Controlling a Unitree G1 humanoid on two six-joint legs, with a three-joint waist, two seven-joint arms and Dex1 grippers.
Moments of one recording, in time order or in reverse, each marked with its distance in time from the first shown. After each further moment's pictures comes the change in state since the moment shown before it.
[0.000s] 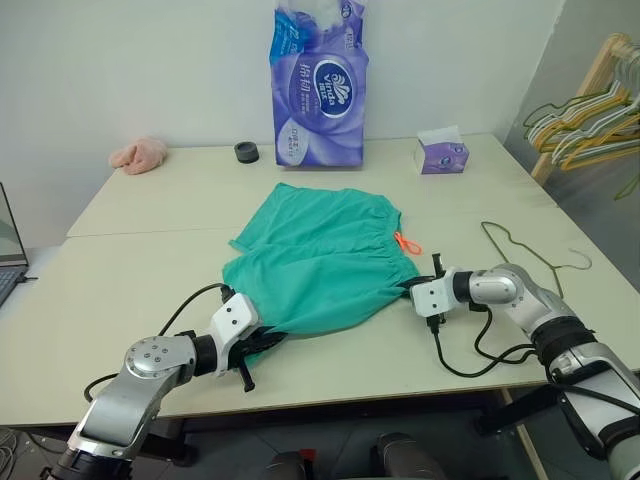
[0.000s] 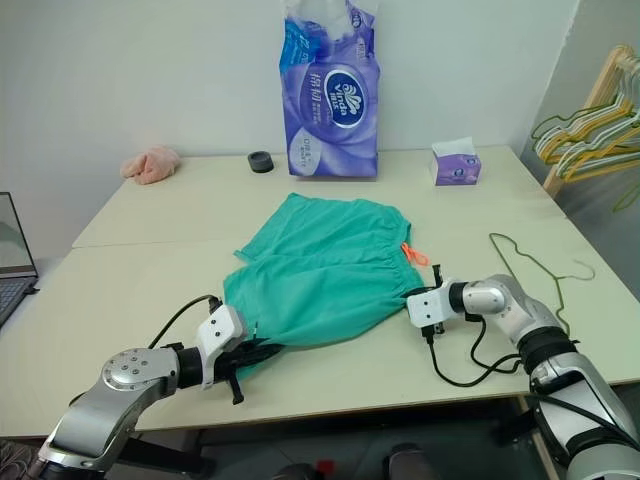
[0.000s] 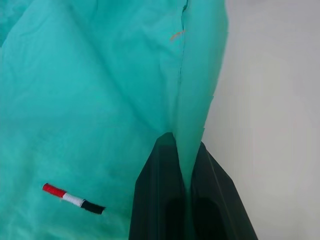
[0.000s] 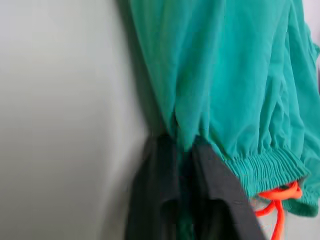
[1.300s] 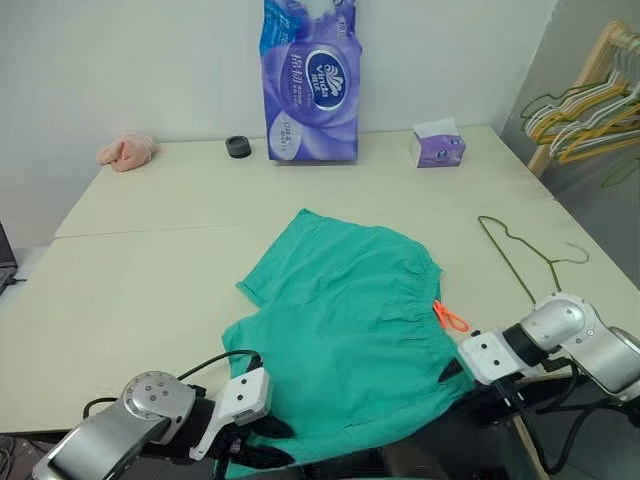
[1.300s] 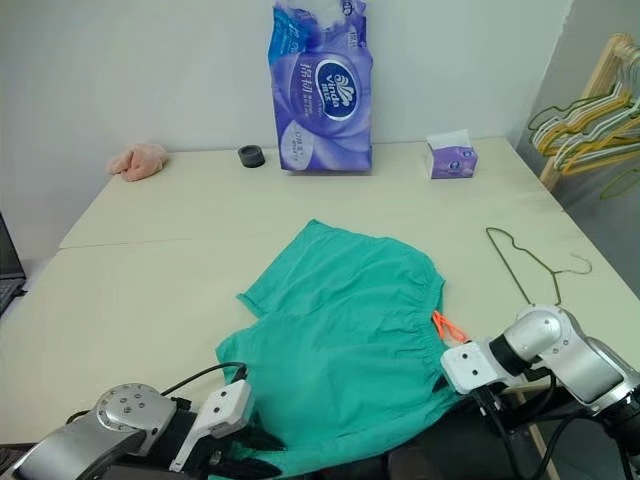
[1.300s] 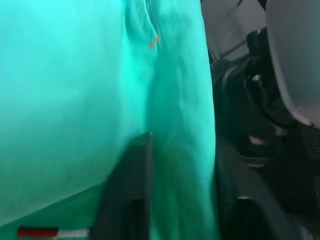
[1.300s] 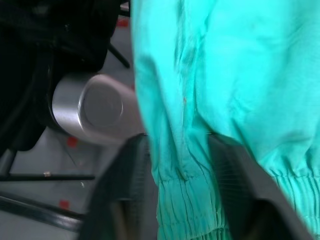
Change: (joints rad) left arm 0.179 0.276 -0.140 -0.236 -0.157 0.120 -0.324; right arm 0.441 -0.430 -0.053 -1.007 0.630 0.802 0.714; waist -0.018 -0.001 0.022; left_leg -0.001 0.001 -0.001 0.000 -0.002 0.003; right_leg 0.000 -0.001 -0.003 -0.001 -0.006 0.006
